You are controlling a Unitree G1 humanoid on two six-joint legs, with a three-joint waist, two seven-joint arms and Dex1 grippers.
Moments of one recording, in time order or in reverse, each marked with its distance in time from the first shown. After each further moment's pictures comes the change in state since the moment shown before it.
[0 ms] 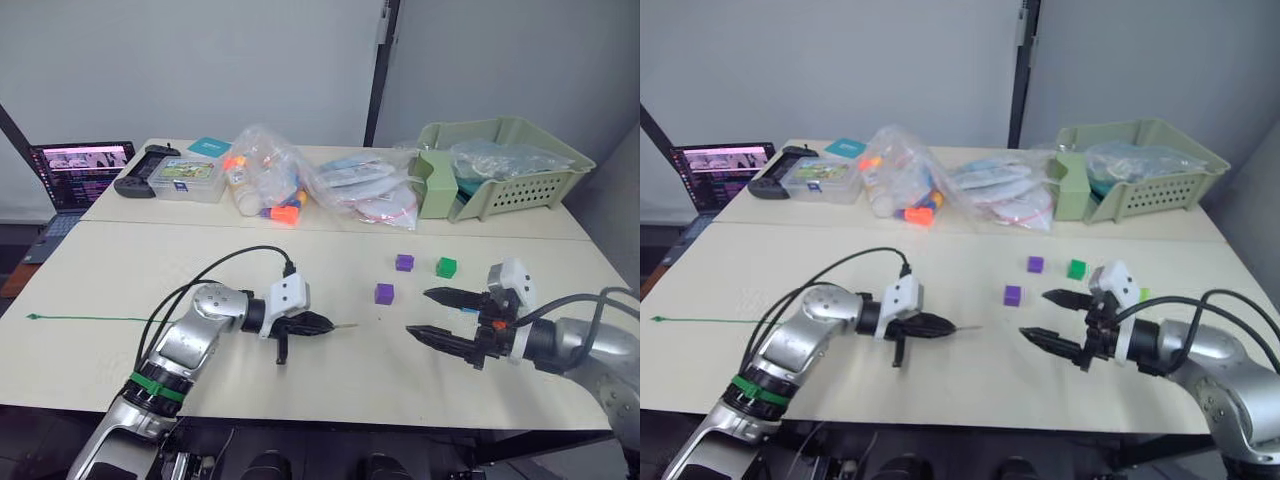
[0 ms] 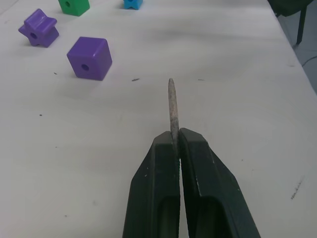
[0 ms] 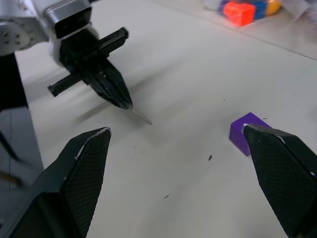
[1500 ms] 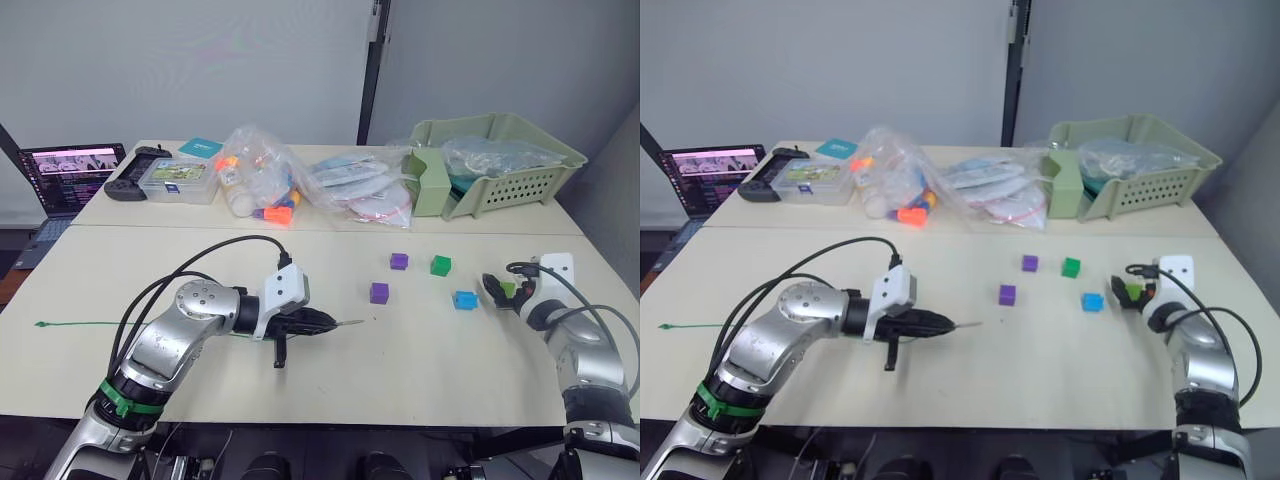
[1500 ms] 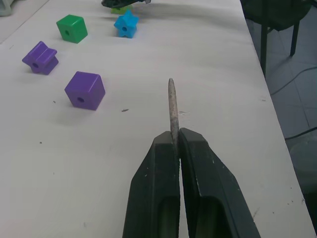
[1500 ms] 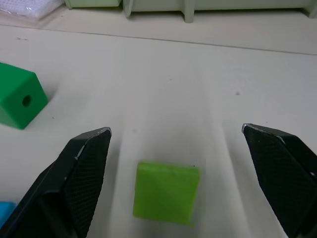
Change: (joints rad) left arm 0.051 0.081 0.022 -0.281 -0.120 0.228 0.103; right arm -0.397 0.133 -0.006 1.055 -0.527 -0.567 -0.406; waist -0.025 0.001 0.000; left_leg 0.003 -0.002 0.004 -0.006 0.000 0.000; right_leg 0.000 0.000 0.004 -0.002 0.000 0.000
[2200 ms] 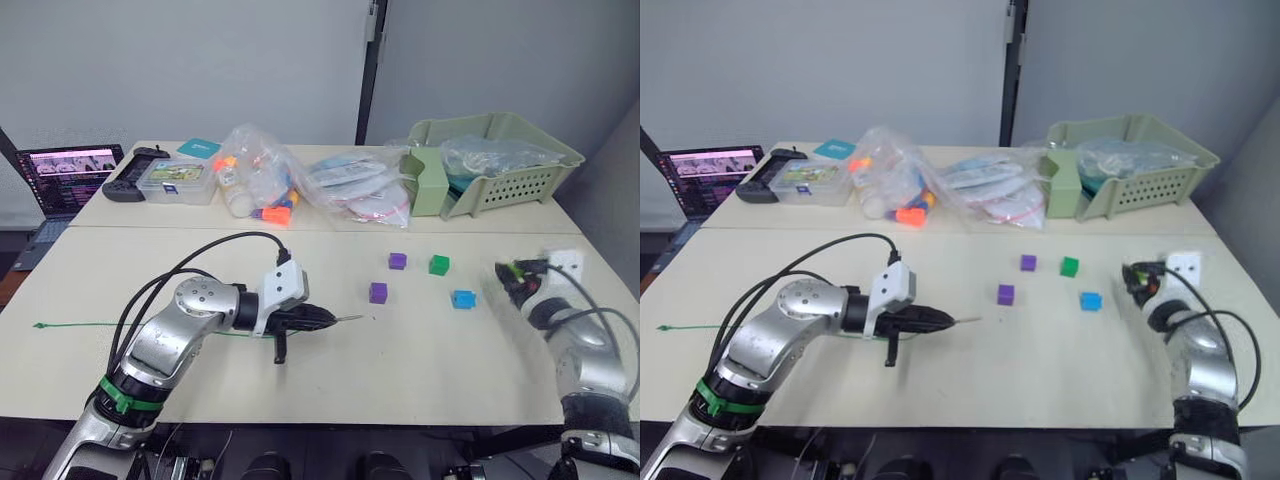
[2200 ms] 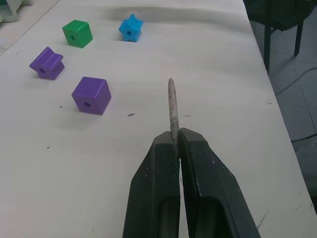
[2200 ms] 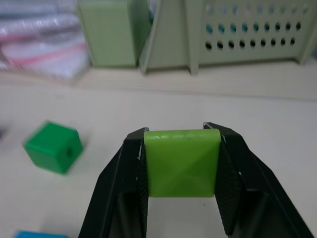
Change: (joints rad) left arm -0.030 -0.020 -0.010 0.046 0.002 -0.028 0.001; right arm 0.132 0.057 -0.069 -0.453 0.153 0.091 -0.016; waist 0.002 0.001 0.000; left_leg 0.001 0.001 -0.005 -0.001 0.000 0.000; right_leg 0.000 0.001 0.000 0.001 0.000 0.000
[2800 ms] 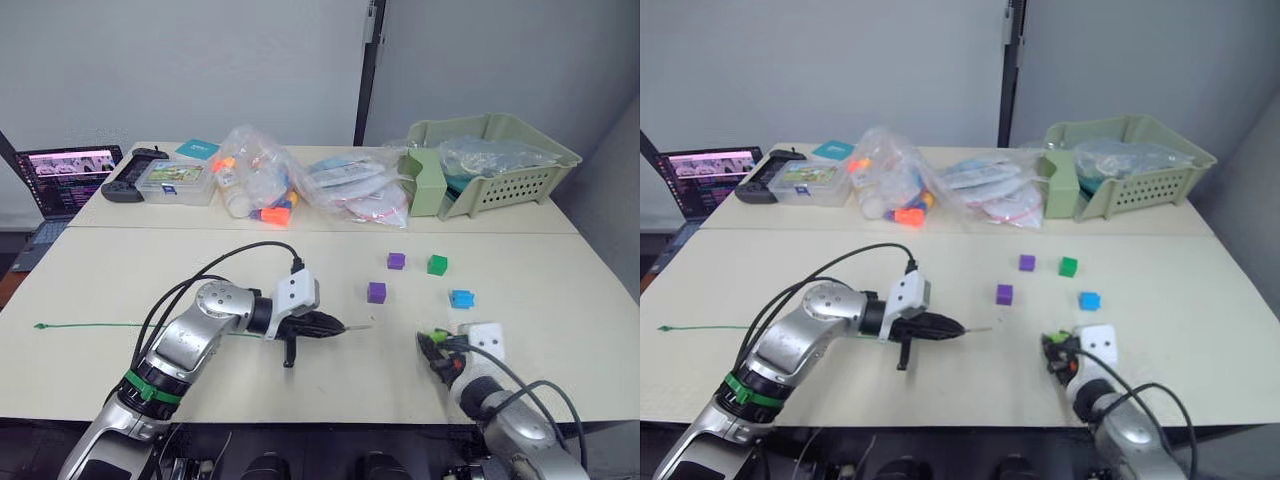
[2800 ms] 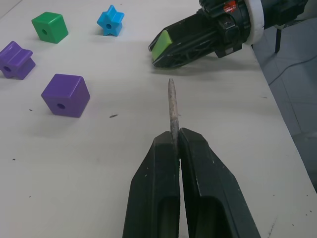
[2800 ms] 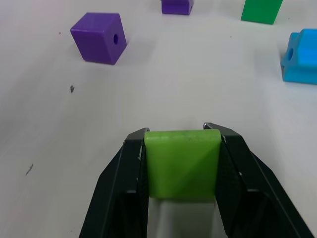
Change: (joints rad) left arm -0.028 -0.047 -0.081 0.122 0.040 -0.107 -0.042; right arm 0.532 0.271 0.334 -0.614 -0.068 0.229 -0.221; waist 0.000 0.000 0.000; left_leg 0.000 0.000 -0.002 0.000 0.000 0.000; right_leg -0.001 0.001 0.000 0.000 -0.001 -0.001
